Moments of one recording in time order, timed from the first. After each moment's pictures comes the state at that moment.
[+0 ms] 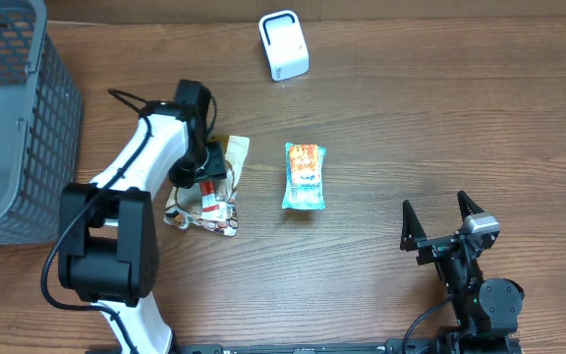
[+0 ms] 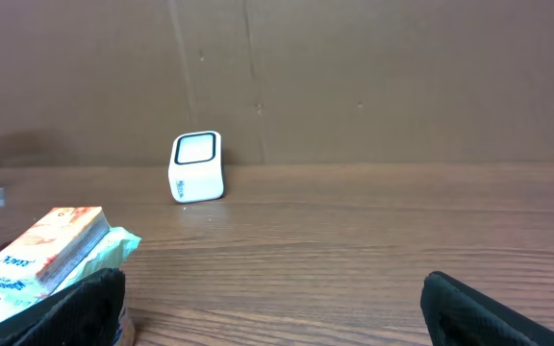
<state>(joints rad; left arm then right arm) -0.15 1.95 1.37 -0.96 0.03 -0.34 -0.01 0.01 0.02 -0.02 -0.20 0.09</state>
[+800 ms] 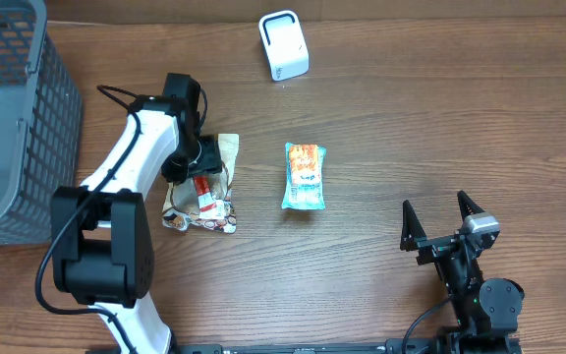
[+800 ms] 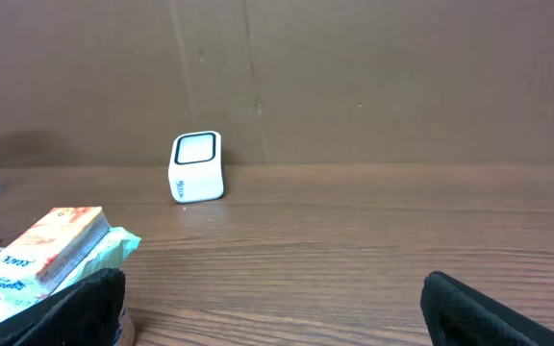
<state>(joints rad) -0.11 1.94 1.40 -0.97 0.05 -0.31 -0.01 0.01 0.02 -0.02 -0.20 0.10</state>
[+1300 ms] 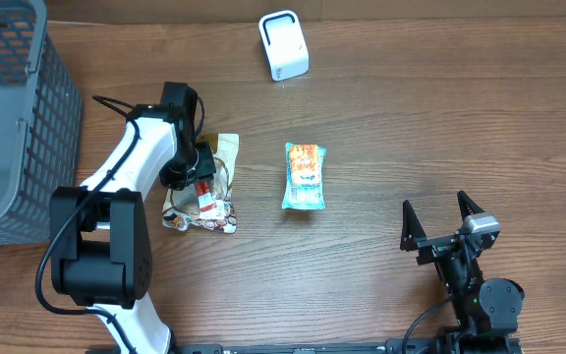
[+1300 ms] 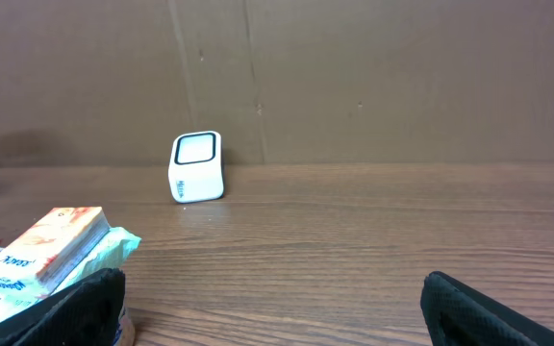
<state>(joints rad) -0.11 1.93 1.32 -0.92 0.03 -0.37 -0.01 0.01 0.02 -0.02 -0.20 0.10</state>
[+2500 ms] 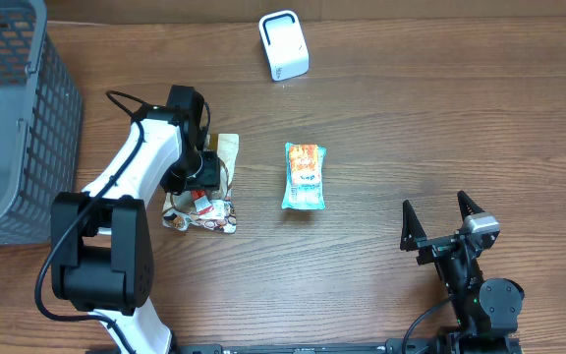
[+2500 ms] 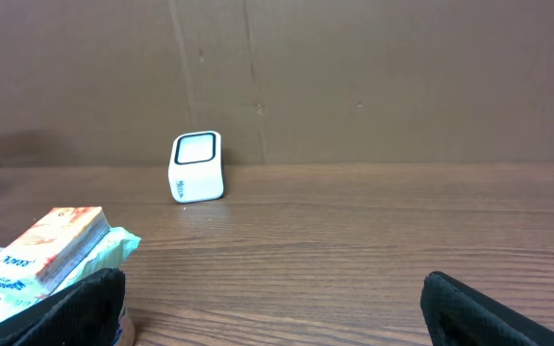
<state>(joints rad) -0.13 1.90 1.32 -1.00 0.02 -0.18 -0.01 0.01 0.02 -0.02 -0.20 0.10</state>
